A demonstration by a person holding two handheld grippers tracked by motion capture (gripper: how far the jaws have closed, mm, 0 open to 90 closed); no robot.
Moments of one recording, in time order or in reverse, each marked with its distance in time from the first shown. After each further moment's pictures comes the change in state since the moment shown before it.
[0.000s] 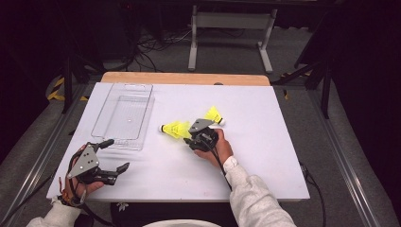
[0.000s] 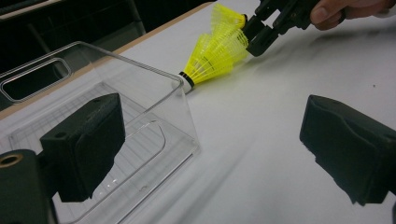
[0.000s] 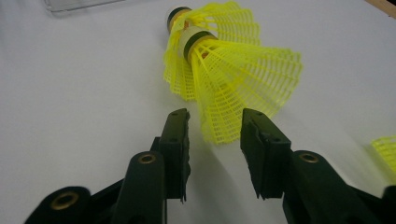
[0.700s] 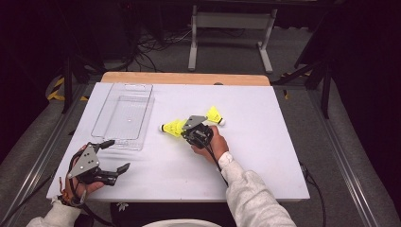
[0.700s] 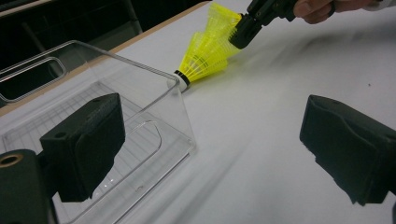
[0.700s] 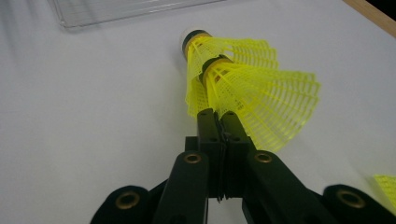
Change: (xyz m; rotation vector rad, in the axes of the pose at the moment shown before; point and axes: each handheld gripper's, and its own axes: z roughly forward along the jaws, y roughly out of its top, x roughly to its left) left arm 0.000 0.000 0.000 0.000 -0.015 -0.002; right arm 0.005 0.020 0.004 0.010 0.014 -0.051
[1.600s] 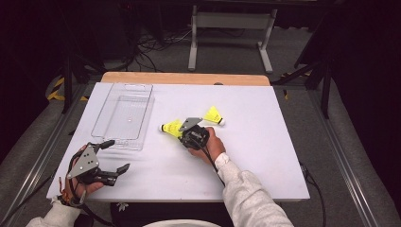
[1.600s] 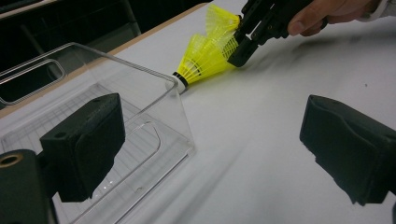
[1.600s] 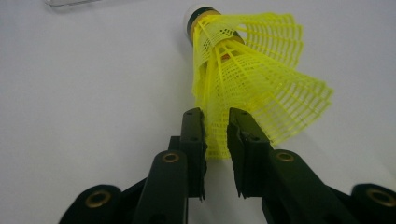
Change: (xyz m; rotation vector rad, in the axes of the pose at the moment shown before) left arm 0.000 0.000 -0.001 -0.004 -0.004 0.005; right arm 0.005 -0.003 0.018 0.050 0.007 0.012
